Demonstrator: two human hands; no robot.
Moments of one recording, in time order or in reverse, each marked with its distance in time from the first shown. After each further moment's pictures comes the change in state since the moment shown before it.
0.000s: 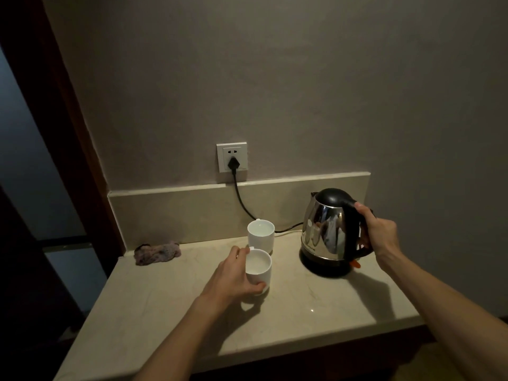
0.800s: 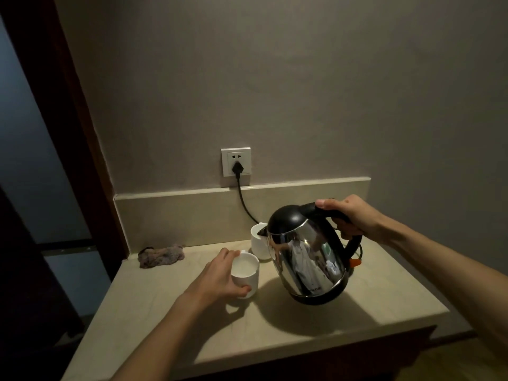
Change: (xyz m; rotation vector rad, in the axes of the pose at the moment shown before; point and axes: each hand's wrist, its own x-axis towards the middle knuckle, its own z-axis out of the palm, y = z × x) left_hand -0.003 -0.034 -0.031 0.025 -0.066 0.037; right_hand -0.024 -0.092 0.023 -0.250 -0.783 -0.098
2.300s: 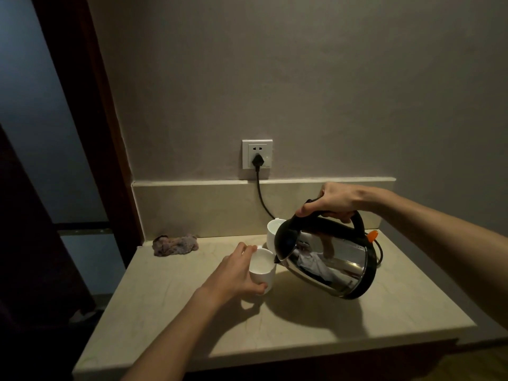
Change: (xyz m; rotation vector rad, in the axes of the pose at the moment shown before) left_hand -0.001 -0.002 0.004 0.036 0.002 -0.013; right_hand 0.070 -0.063 0.044 -0.677 -0.206 0.179
